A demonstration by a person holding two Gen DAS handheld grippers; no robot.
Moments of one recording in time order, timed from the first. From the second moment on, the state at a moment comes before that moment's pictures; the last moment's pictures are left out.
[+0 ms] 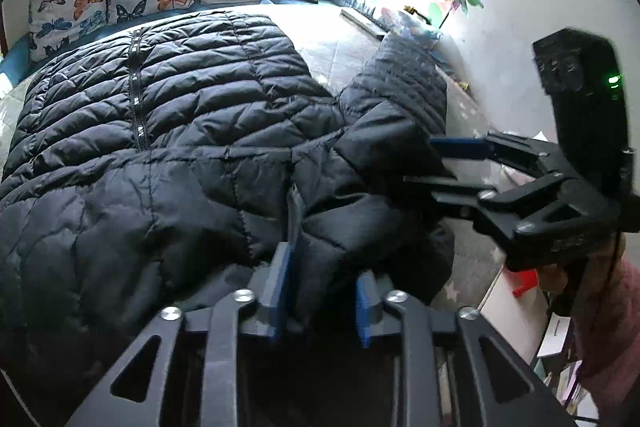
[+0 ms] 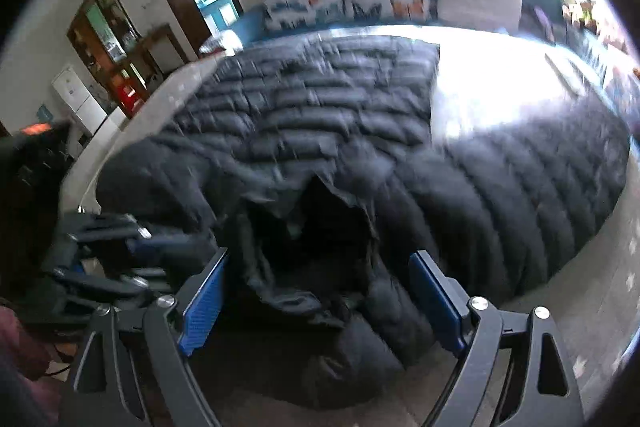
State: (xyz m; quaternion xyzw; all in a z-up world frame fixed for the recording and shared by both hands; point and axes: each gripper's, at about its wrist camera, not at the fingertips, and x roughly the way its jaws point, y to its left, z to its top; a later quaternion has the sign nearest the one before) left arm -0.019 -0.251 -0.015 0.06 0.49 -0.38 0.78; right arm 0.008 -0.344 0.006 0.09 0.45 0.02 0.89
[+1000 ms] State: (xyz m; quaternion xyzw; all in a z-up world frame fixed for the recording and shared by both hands) left arm 0.038 -0.065 0.056 0.00 0.41 -0.29 0.86; right arm 0.007 -0.358 -0.030 0.07 0.48 -0.03 0.87
